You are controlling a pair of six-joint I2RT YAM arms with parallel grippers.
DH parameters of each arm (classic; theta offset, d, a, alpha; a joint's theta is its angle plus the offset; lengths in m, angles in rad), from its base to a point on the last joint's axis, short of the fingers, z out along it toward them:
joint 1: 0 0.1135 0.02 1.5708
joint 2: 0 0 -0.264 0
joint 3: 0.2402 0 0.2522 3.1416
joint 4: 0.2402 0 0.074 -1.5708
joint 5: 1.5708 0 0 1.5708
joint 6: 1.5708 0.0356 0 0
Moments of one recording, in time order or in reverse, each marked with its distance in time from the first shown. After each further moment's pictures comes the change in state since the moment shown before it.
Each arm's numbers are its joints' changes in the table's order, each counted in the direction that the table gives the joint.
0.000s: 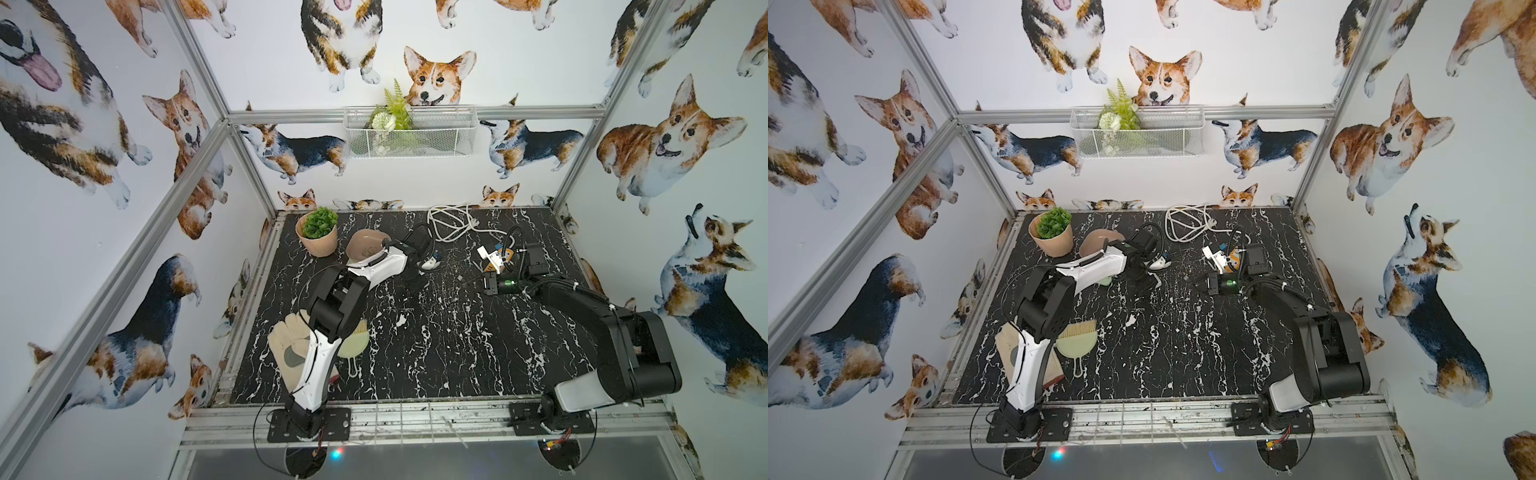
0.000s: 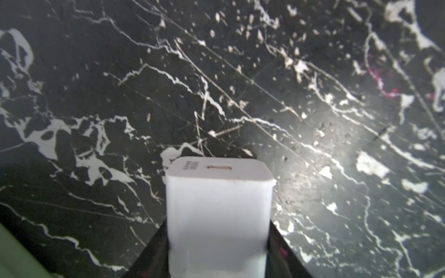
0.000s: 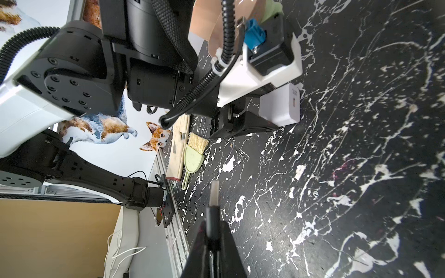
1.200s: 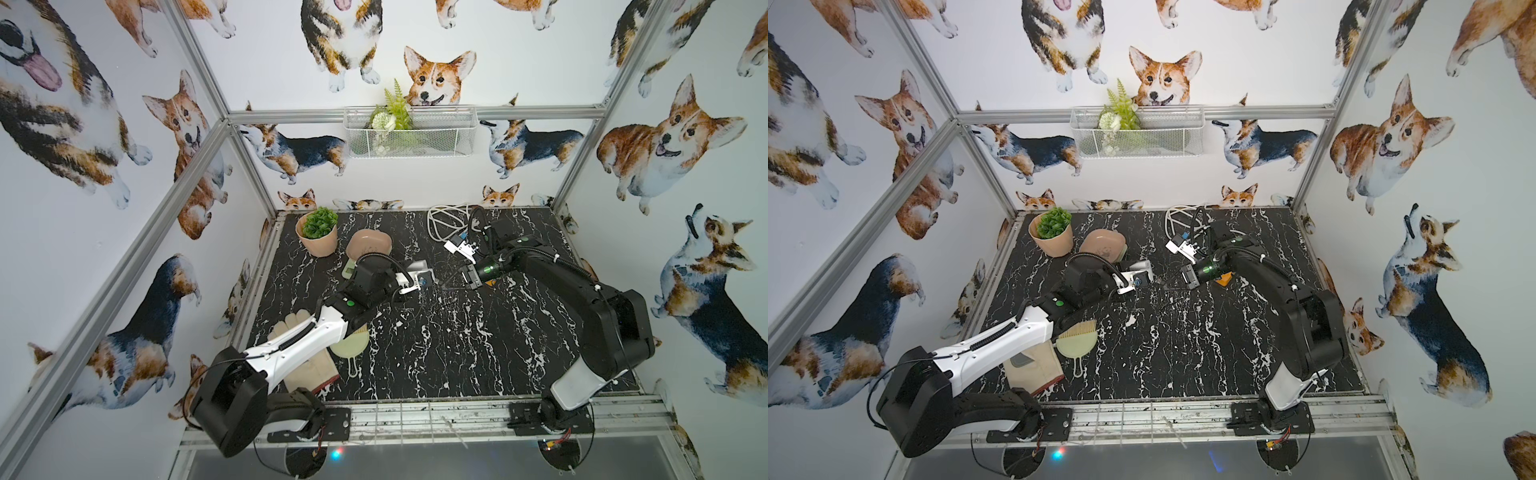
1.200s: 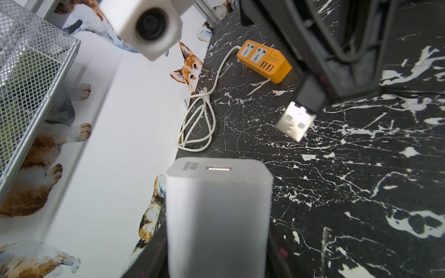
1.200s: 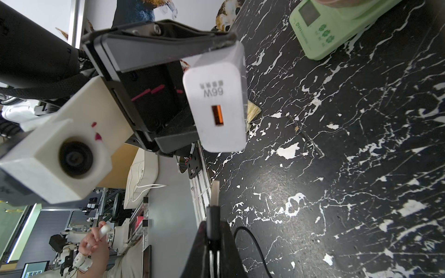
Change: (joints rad) left arm -0.054 0.879 -0.823 -0.781 0.028 0.534; right arm 0.211 -0.172 0.489 0.683 -0.032 -0.411
